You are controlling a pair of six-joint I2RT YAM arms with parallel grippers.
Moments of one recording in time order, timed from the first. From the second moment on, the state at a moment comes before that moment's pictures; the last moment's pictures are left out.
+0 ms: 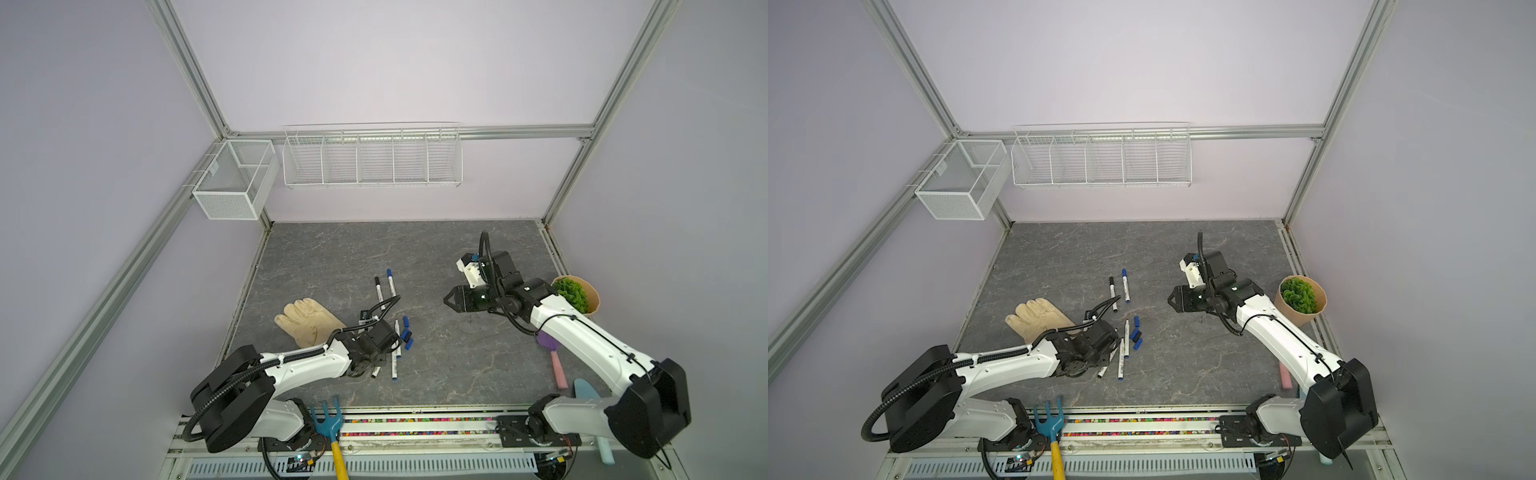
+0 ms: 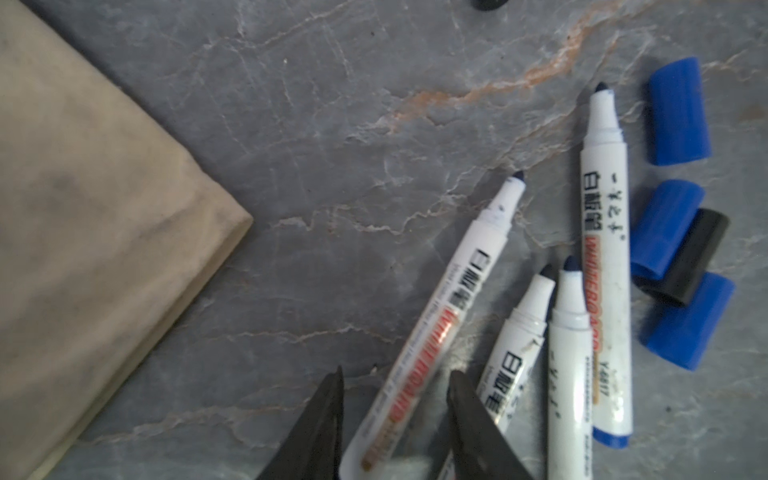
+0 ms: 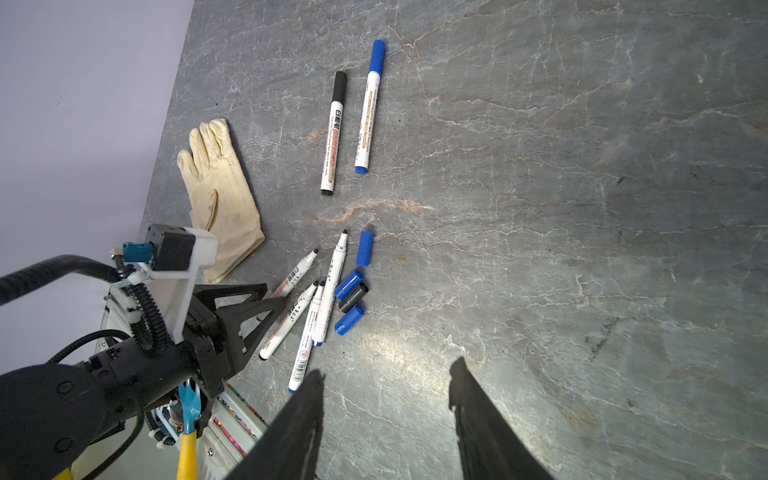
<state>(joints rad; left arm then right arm) -0.96 1.38 0.63 -0.47 -0.31 -0.87 0.49 1.31 1.05 -0.64 -0.32 0.37</state>
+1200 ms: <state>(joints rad) -0.96 1.12 0.70 -0.04 -0.09 -0.58 0.62 1.31 1.16 -0.57 -0.61 0.33</state>
